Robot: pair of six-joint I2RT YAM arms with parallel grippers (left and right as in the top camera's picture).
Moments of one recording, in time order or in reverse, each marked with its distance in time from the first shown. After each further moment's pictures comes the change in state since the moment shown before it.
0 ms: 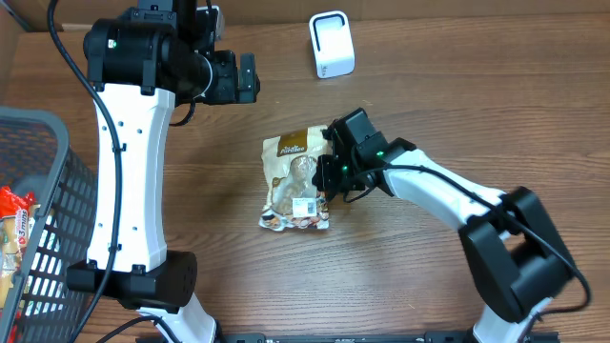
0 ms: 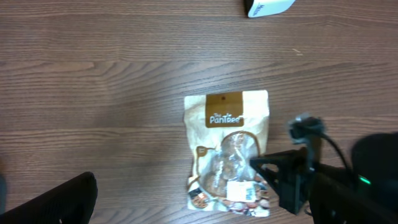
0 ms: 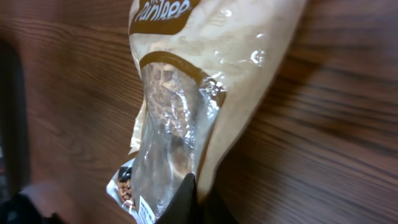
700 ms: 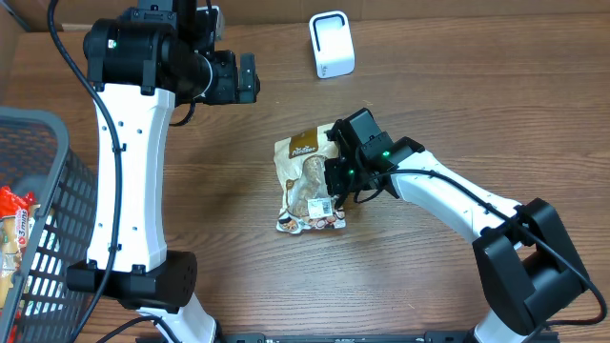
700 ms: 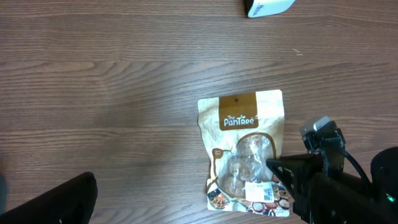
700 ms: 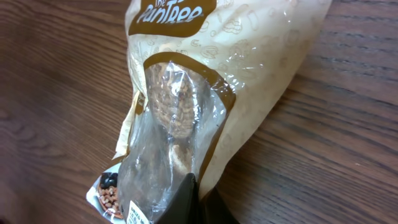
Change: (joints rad) left arm 0.000 0.000 0.000 0.000 0.000 0.000; right arm 0.001 -0.059 -0.001 -0.103 0.120 -0.161
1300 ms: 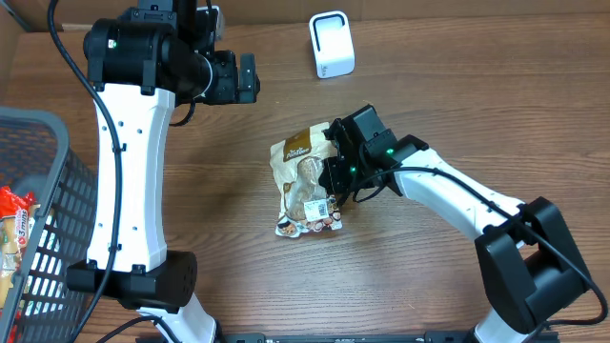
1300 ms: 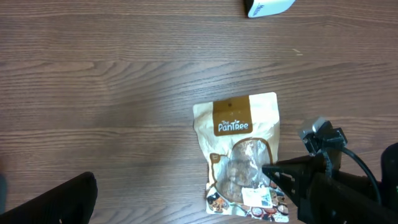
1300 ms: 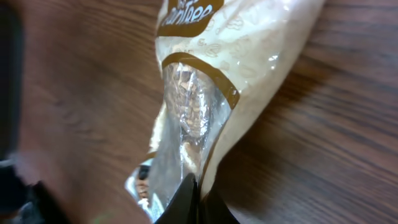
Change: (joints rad) left arm 0.000 0.000 0.000 0.000 0.000 0.000; right arm -0.029 0.000 0.000 0.019 -0.162 -0.013
